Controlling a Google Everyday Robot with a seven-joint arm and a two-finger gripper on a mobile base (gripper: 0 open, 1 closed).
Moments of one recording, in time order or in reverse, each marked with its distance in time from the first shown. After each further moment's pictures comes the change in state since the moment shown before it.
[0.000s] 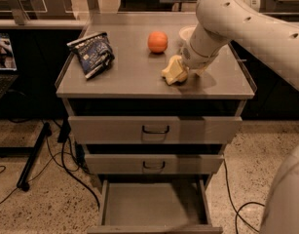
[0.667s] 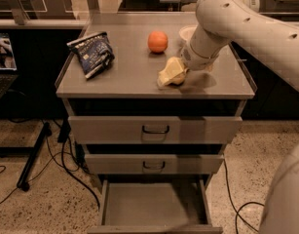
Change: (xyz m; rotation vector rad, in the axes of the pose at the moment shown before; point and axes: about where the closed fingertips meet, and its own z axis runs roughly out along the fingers) arm -0.001 0.001 0.000 0.001 0.001 -0.003
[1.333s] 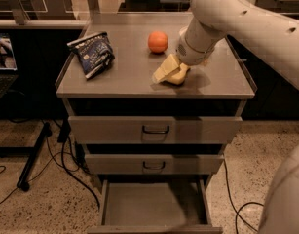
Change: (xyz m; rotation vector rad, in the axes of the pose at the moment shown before) arm -0.013 0.015 -0.015 -0.008 -0.015 -0.055
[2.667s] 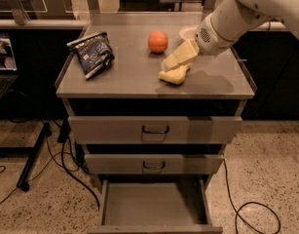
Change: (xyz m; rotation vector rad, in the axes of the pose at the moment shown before) arm 0.010 0.005 -0.071 -0.130 -0.118 -0.020
